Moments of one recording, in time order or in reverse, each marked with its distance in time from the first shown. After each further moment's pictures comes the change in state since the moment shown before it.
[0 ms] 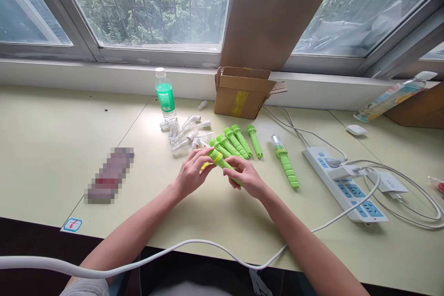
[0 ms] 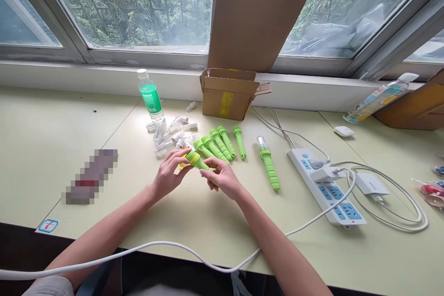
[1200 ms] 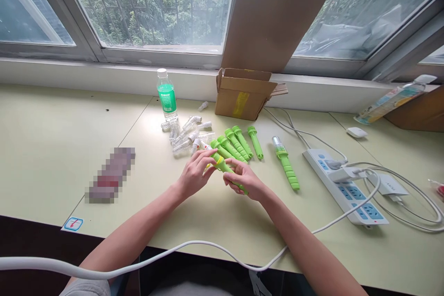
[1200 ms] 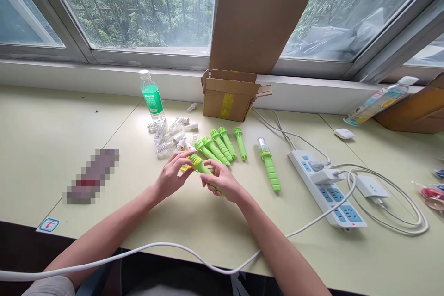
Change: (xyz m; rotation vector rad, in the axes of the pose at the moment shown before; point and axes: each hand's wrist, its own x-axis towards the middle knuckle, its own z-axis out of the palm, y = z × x) left_hand 0.001 0.004 0.001 -0.022 -0.038 -0.009; right_hand -0.002 -0.002 0.000 0.065 -0.088 0.143
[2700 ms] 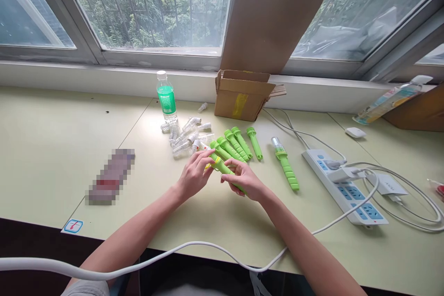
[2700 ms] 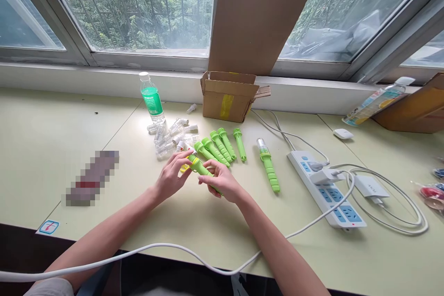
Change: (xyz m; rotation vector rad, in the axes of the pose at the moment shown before) left_hand -0.004 -0.002 0.003 0.067 -0.013 -0.002; right_hand 0.001 0.000 0.001 -0.020 0.027 -0.016
